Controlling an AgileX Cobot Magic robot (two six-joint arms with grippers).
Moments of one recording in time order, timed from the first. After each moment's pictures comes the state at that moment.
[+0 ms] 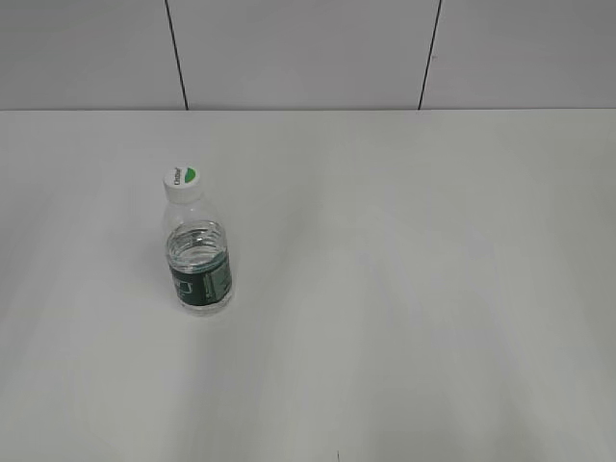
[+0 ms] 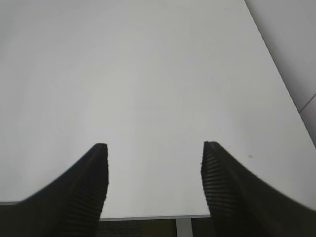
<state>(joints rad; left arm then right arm) -0.03 0.50 -0.55 0.07 0.28 -0.03 0.02 -0.01 -0.52 -0.01 1.09 -0.16</state>
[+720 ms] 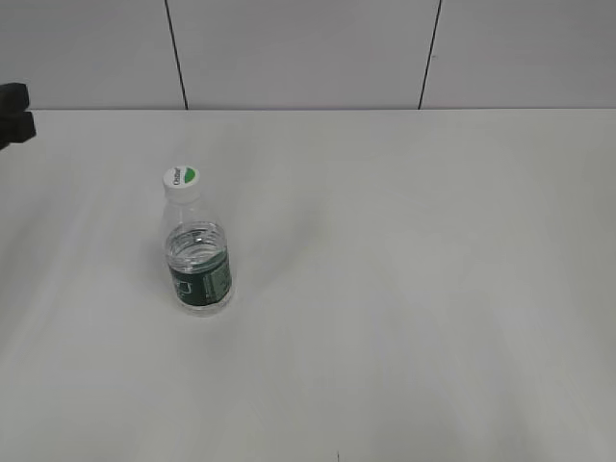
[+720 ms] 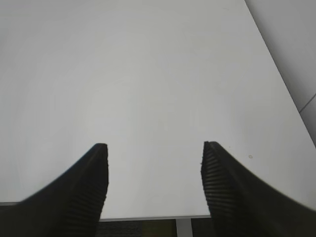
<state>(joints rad) -0.03 1.41 -0.55 0.12 -0.51 -0.03 0.02 -0.01 -0.52 -0.01 1.09 -0.16</state>
